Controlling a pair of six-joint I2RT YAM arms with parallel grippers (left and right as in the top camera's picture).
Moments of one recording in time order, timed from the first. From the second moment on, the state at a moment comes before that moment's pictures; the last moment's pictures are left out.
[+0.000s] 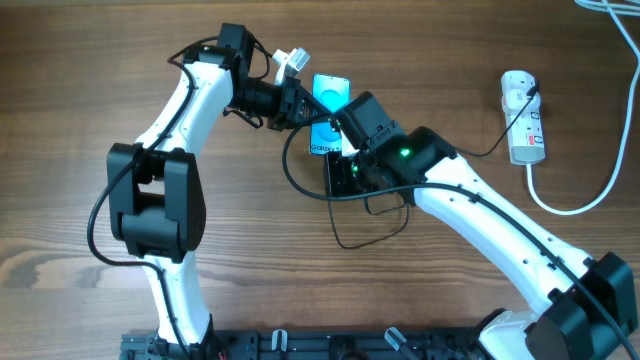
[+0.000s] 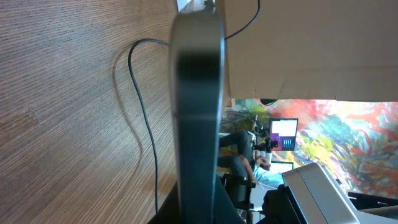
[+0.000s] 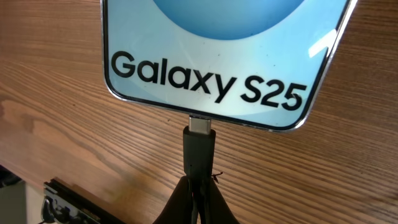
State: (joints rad) left arm -0.18 2.12 1.70 -1.05 1.21 0.03; right arm 0.66 1.60 1.30 -0.83 -0.25 0.57
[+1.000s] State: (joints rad) left arm -0.19 2.12 1.70 -1.07 1.21 0.03; right arm 0.66 1.60 1.30 -0.83 -0.26 0.59
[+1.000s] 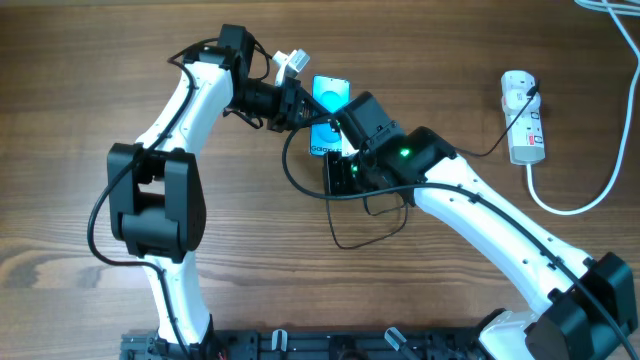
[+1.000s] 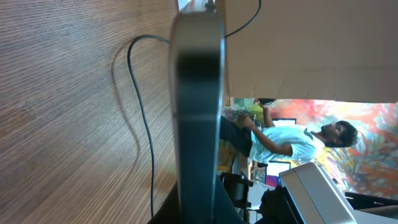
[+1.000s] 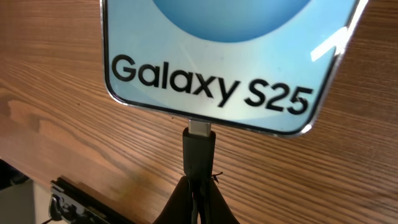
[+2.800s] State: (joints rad) left arm -0.19 2.12 1.71 -1.07 1.20 0.03; right arm 0.66 1.60 1.30 -0.81 -0.26 0.63
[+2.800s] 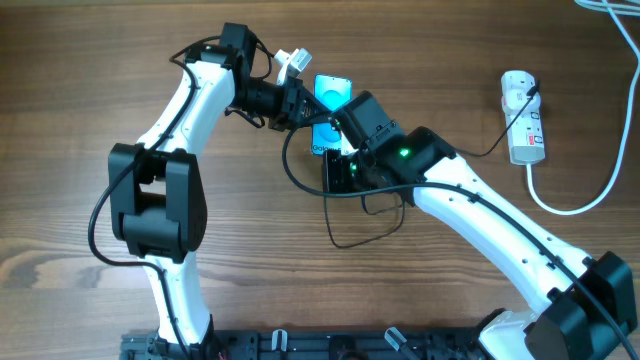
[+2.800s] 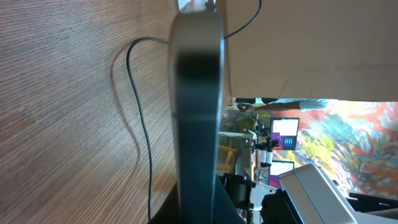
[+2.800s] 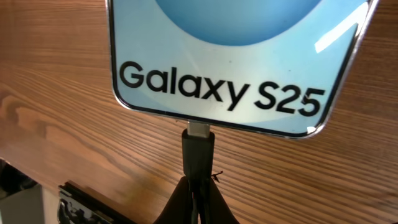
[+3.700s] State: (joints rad) left arm -0.20 2.12 1.71 -1.05 1.20 0.03; right arm 0.65 1.60 1.30 -0.81 -0.25 0.60
